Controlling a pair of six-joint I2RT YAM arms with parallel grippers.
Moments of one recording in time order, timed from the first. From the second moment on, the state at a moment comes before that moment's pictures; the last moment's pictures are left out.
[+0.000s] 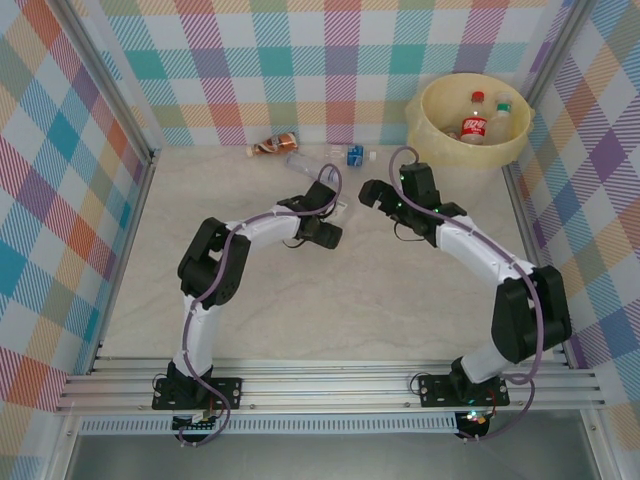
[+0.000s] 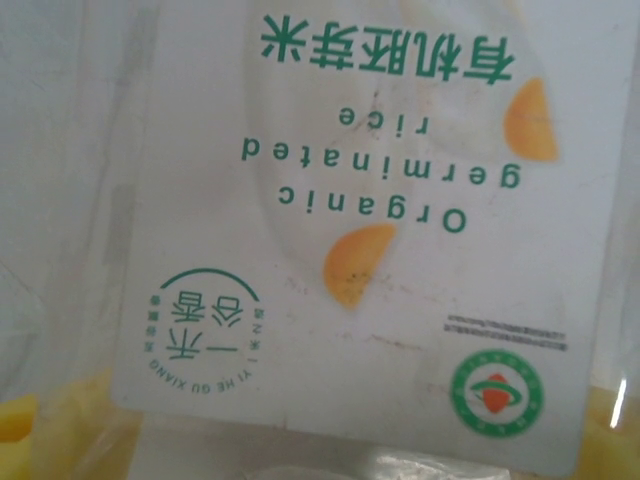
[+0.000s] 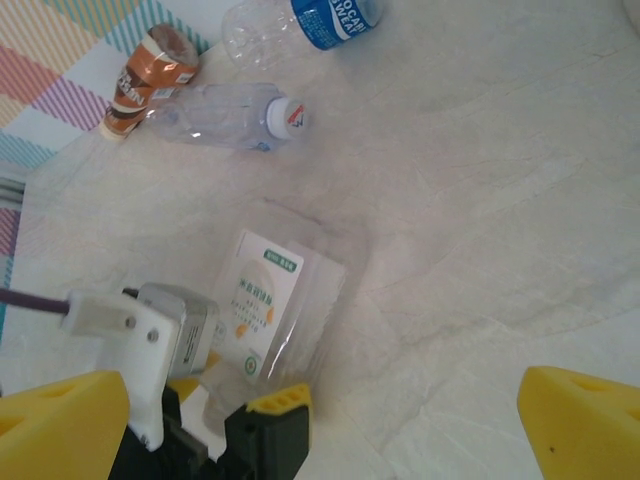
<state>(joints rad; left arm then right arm) -0.61 2.13 1.53 -0.46 -0.12 -0.12 0.39 1.52 1.12 -0.27 -0.08 0.70</state>
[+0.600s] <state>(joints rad) -0.70 1.74 1.14 -0.20 -0.03 -0.13 0.34 1.47 1.04 -0.19 -0.43 0.83</state>
